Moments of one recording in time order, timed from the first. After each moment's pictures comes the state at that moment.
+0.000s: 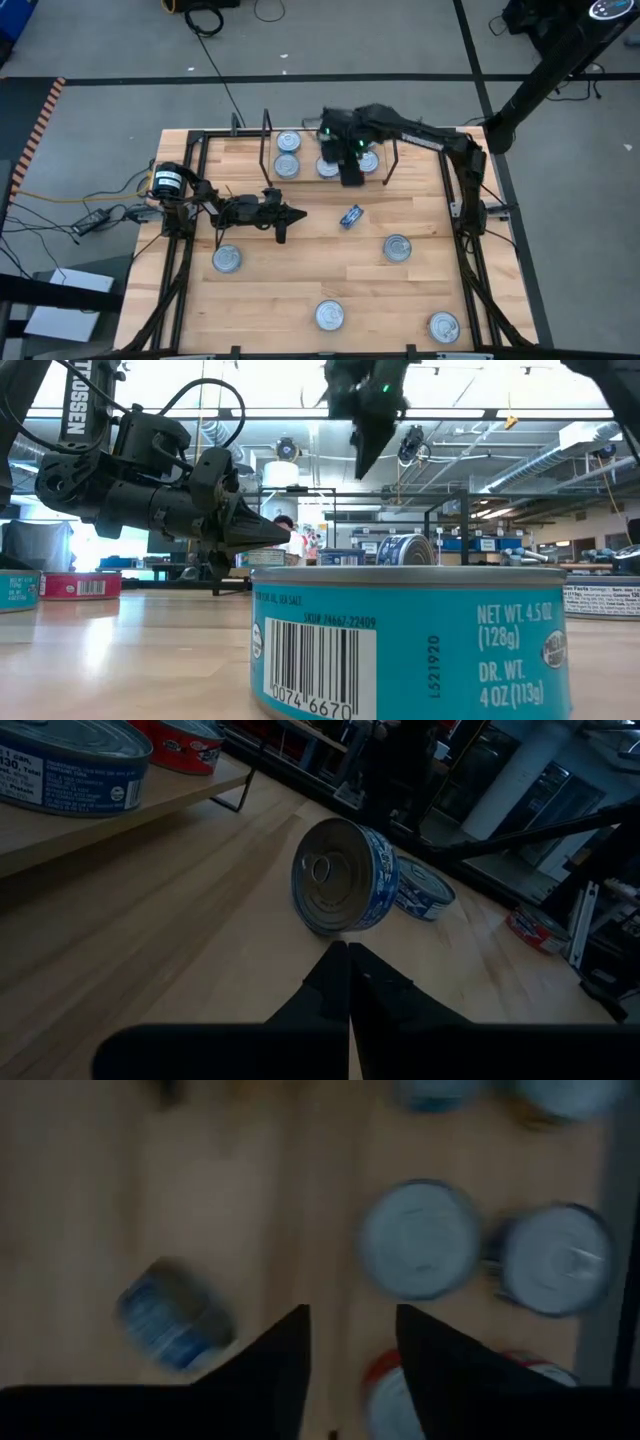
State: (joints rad) left arm 0.05 1.86 0.31 1.42 -0.05 -0.48; right arm -0.34 1.98 2.03 -1.32 -0.06 -0.39
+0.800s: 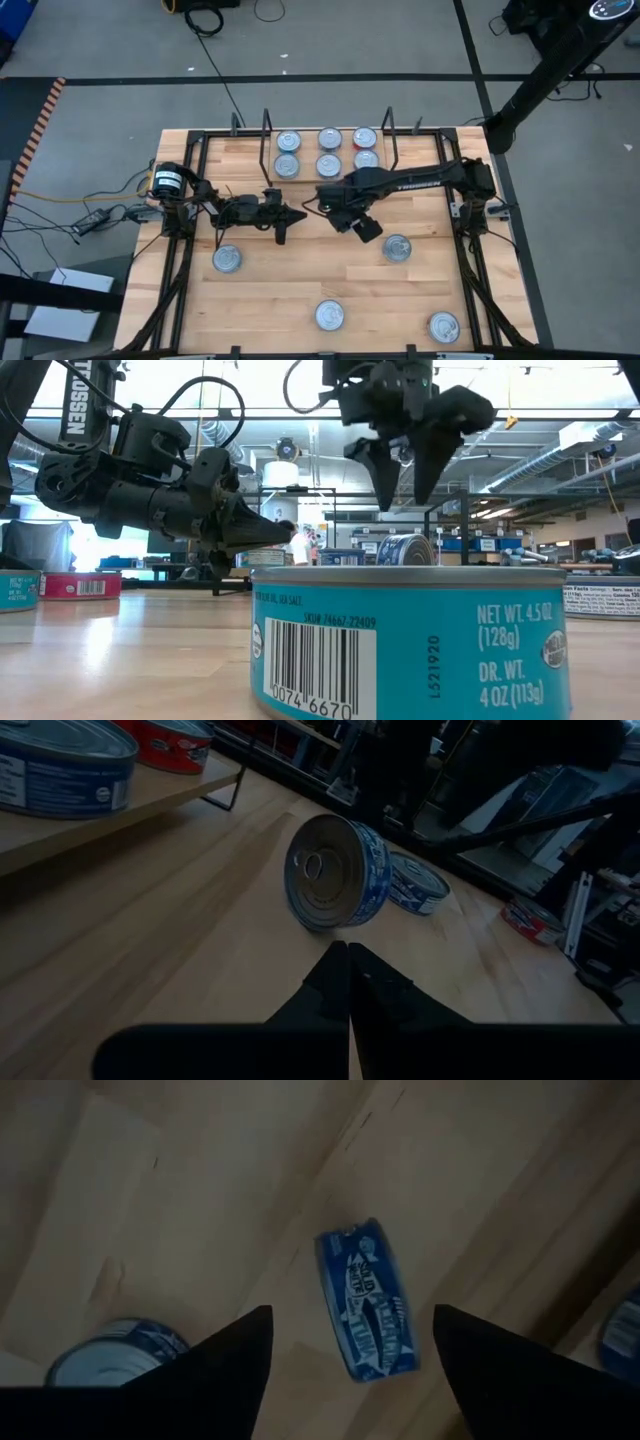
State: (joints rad) left arm 0.05 1.86 0.31 1.42 -0.03 -0.46; right arm 0.00 1.91 1.67 -1.23 -0.01 -0.52
